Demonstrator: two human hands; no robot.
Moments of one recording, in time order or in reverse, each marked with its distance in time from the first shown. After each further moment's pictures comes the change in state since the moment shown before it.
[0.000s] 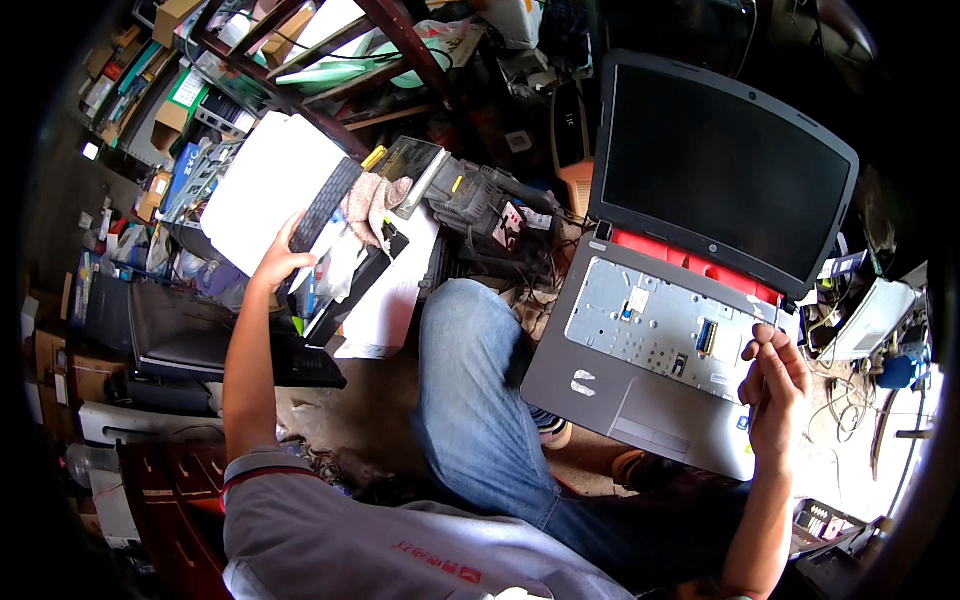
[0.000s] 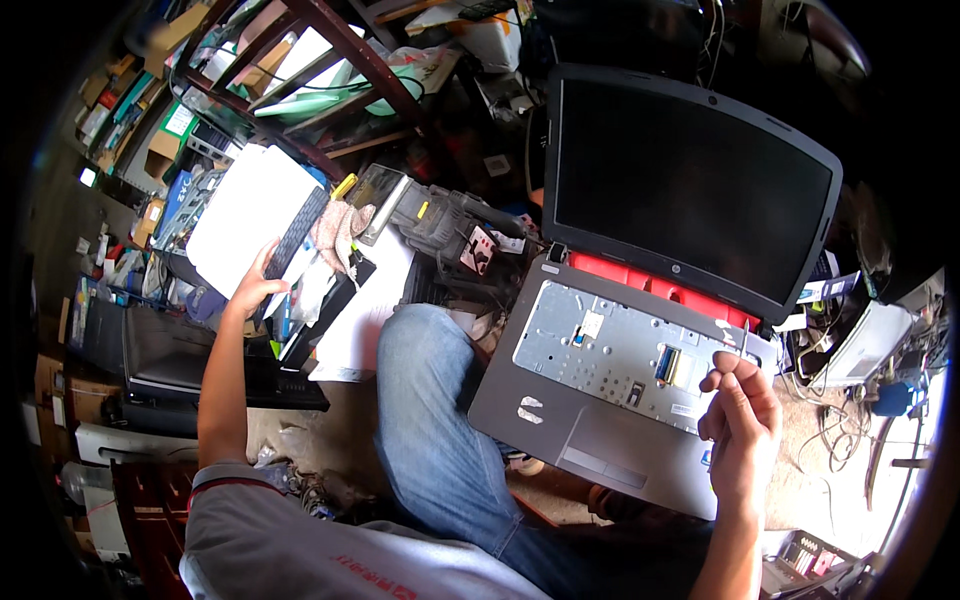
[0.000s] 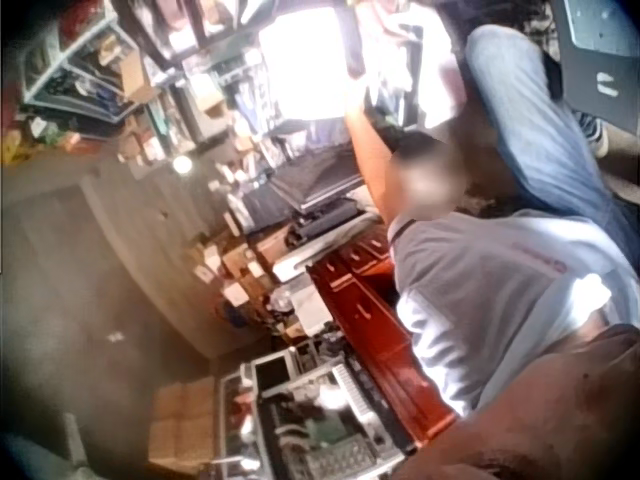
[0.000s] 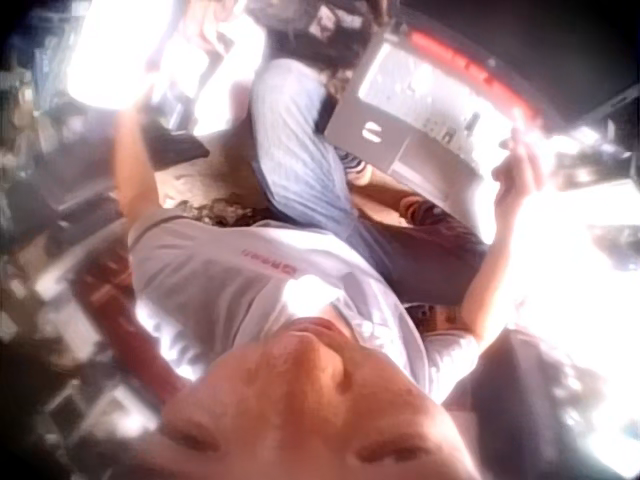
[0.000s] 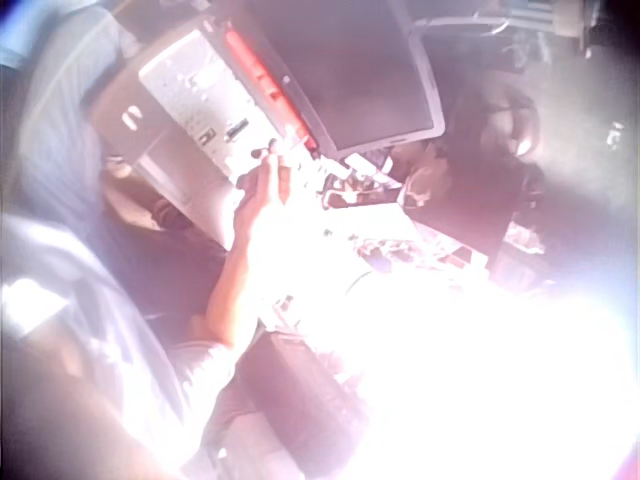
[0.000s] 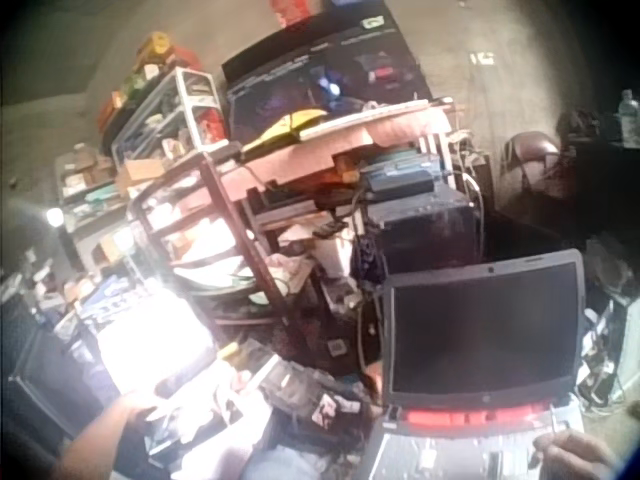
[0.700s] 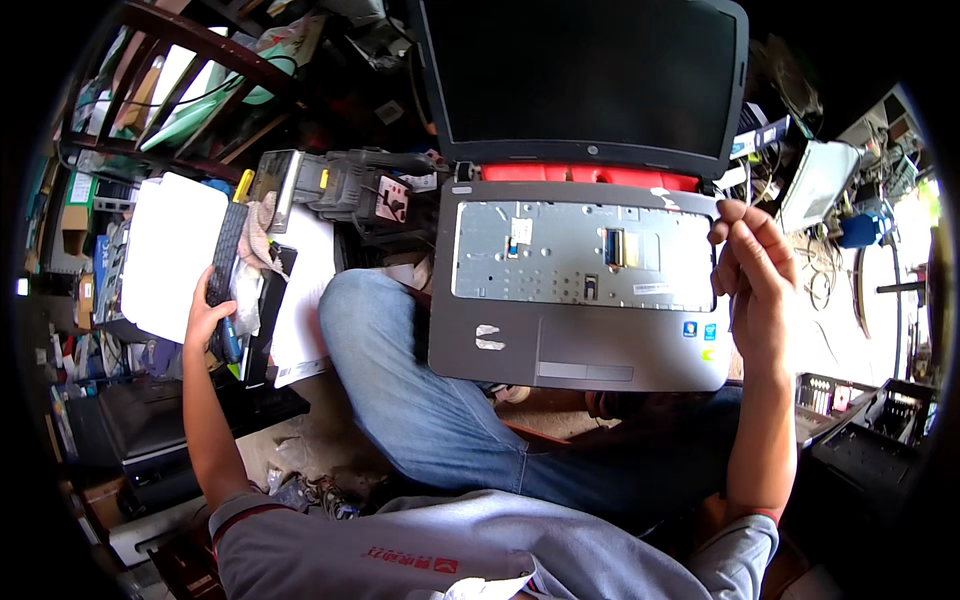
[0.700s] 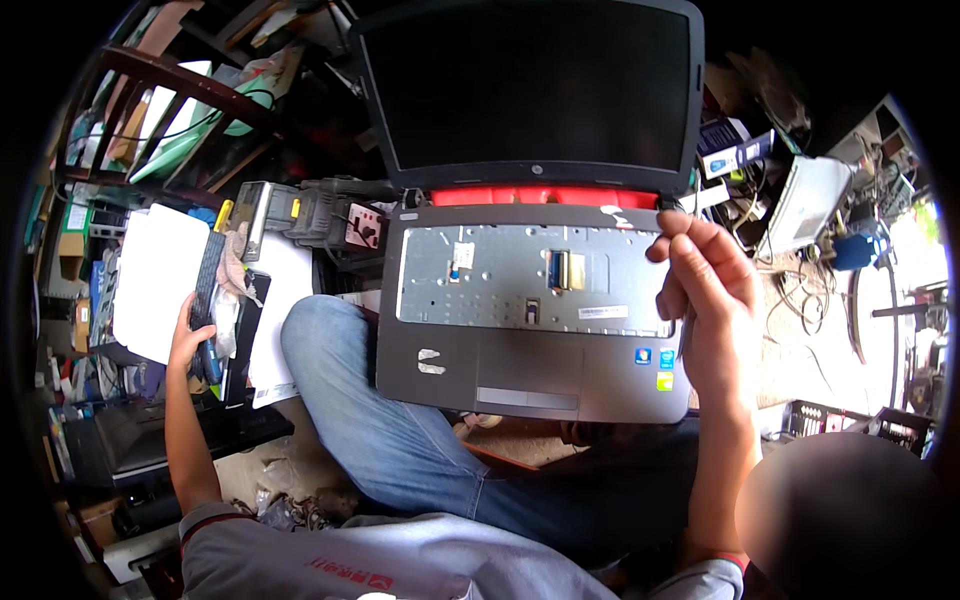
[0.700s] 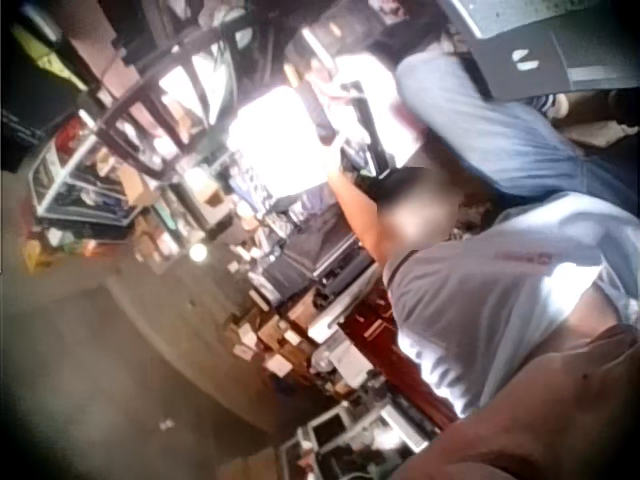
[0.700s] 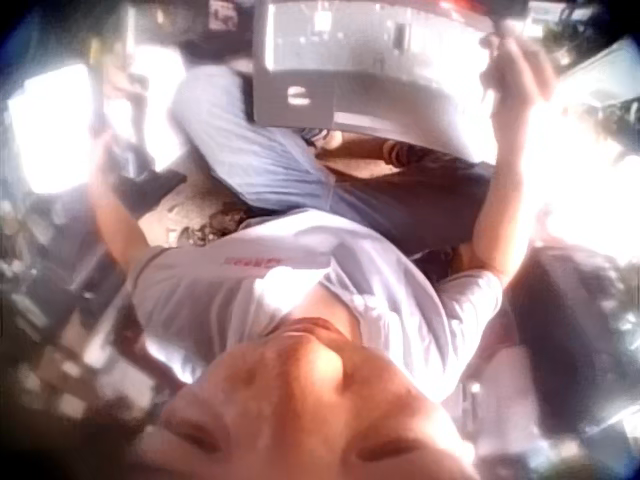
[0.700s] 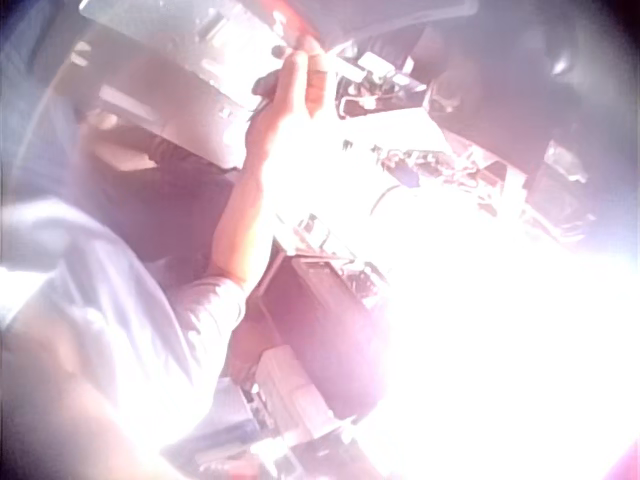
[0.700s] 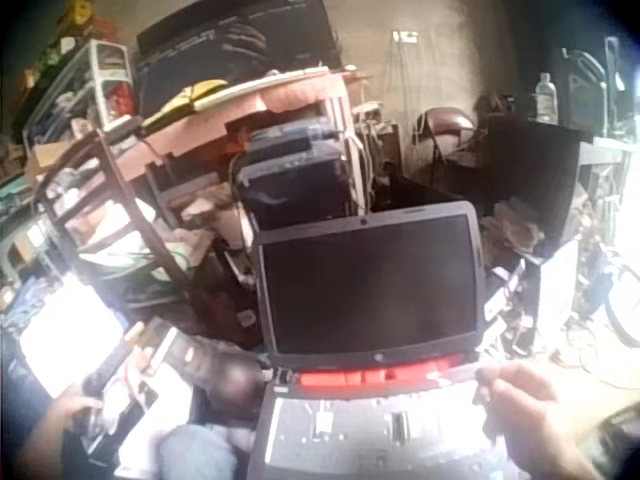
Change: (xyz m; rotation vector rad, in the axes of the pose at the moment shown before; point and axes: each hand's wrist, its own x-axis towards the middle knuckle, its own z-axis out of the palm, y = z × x) left_hand 0.011 -0.041 0.004 0.050 -0.022 0.028; right_hand 0.001 -0.024 -0.020 -0.060 0.114 -0.168
